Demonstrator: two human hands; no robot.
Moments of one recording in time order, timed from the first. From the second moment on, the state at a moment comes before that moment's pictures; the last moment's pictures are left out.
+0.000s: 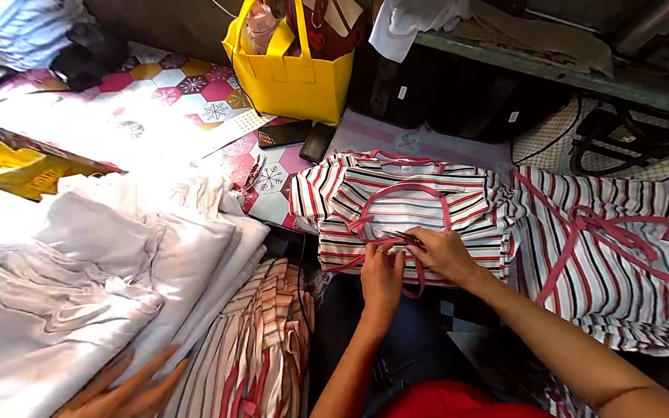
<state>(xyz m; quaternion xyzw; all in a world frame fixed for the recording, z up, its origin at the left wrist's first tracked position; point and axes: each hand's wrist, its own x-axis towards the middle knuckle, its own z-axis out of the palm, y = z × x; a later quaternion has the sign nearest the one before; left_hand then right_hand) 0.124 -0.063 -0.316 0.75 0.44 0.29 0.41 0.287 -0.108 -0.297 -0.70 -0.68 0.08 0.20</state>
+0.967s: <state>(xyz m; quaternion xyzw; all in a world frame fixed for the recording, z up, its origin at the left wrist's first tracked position) 0.143 -0.061 -0.341 0.71 0.35 0.48 0.37 0.296 -0.090 -0.272 -0.70 -0.35 0.50 0.37</state>
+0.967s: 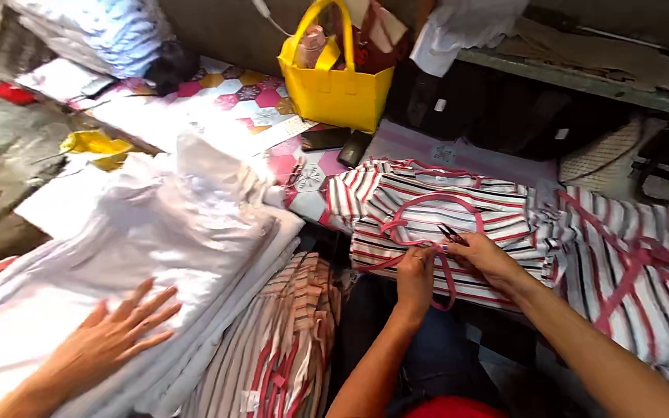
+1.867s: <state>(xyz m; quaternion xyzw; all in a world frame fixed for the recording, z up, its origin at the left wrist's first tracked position) 0.128 -0.066 -0.334 0.54 0.38 0.38 0.65 0.308 -0.098 -0.259 -0.71 -0.47 0.50 0.17</state>
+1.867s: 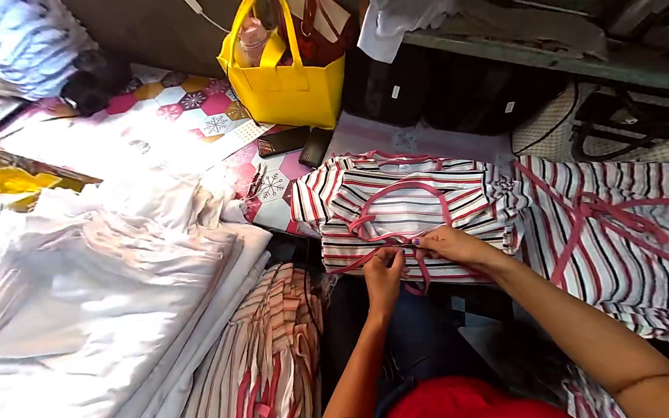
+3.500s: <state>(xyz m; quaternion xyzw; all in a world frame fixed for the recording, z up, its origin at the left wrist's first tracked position) 0.218 0.094 -0.291 0.80 0.45 0.16 0.36 0.354 -0.113 -0.253 -0.80 -0.48 0.17 0.32</state>
